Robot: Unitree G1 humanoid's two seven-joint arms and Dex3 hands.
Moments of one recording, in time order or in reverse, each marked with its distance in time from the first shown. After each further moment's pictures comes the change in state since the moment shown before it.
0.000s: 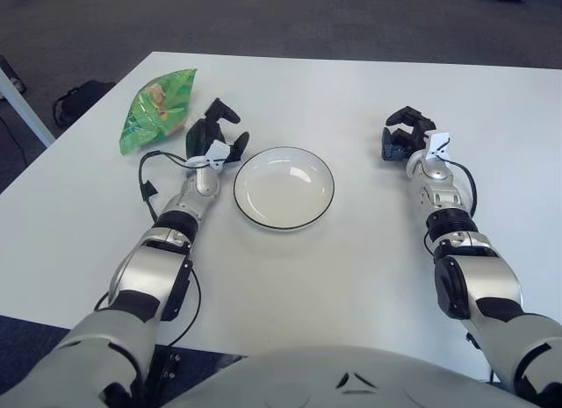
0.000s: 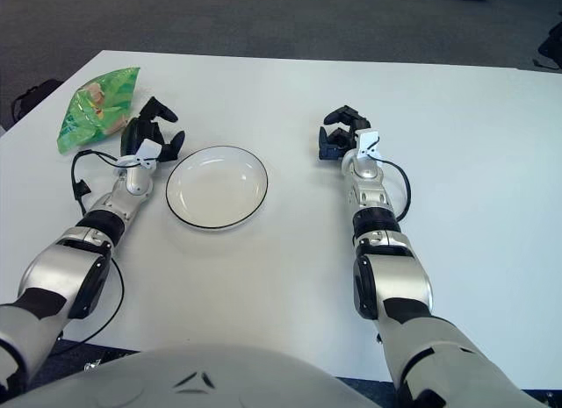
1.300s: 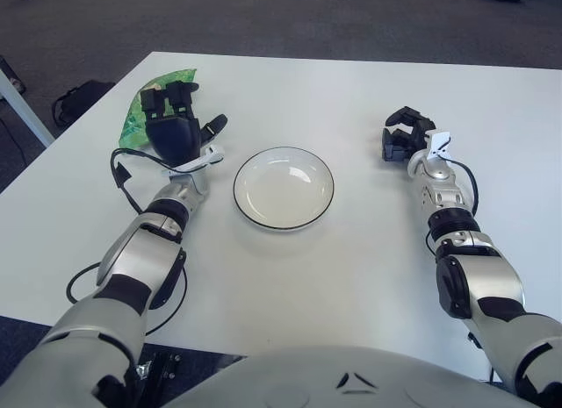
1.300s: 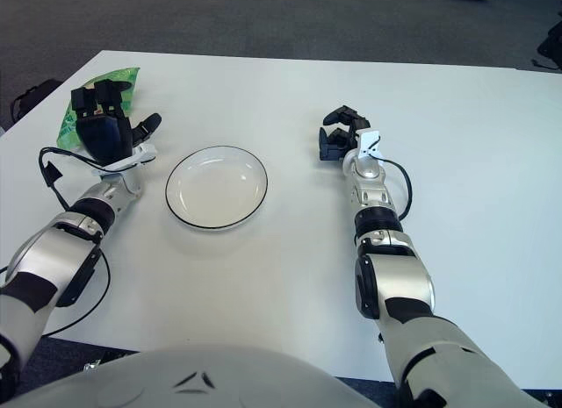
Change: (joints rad) left arm -0.091 0.070 -0.198 0.113 0.263 0.342 0.692; right arm -0.002 -0.010 0.004 0.002 -0.006 0.005 0.037
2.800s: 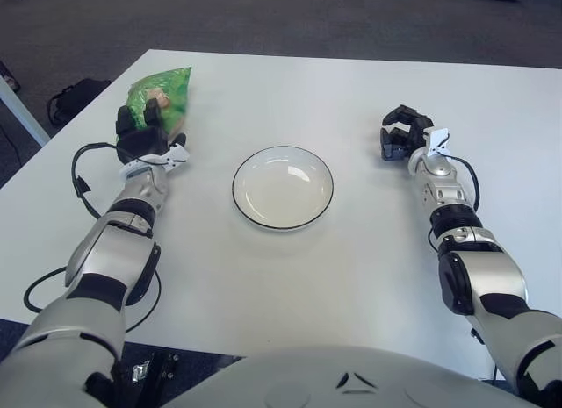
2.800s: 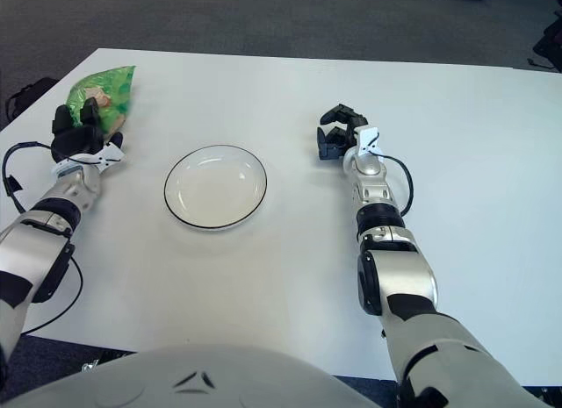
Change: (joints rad) left arm -0.006 0.143 0.038 0.090 -0.128 0.113 -0.837; right arm -0.017 -0.025 0.030 0.029 -0.008 -0.002 0.054
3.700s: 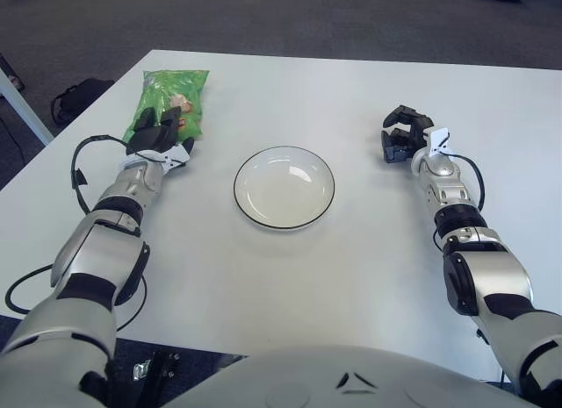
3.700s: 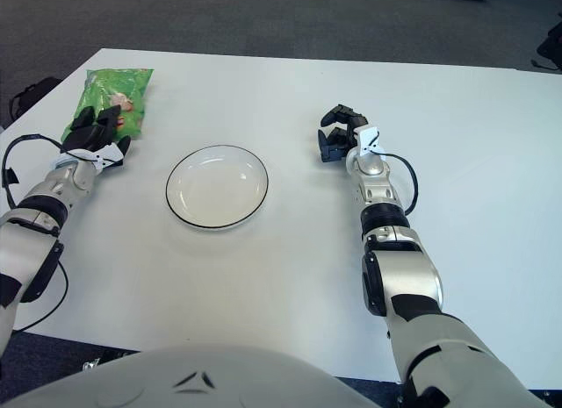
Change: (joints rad) left arm -0.008 0.067 -0.068 -0.020 0.032 -0.237 -0.211; right arm 0.005 -0.020 0.028 0.000 -0.029 -0.006 0.018
